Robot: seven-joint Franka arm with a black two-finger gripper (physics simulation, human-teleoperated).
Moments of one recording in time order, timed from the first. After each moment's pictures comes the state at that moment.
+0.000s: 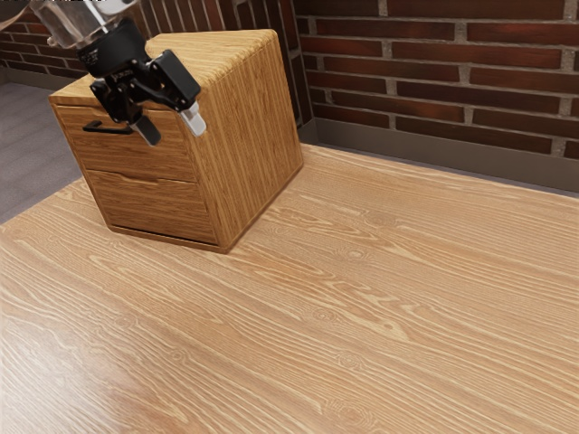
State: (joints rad) arm 0.02 0.05 0.25 -1.17 -0.29 1.39 0.02
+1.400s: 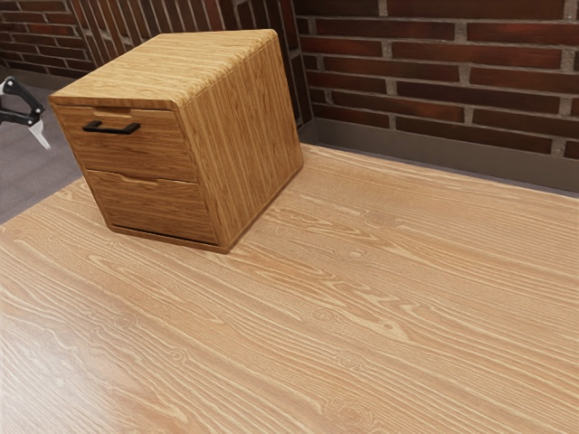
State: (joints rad) arm 0.24 0.00 0.48 -1.23 -0.27 1.26 -0.64
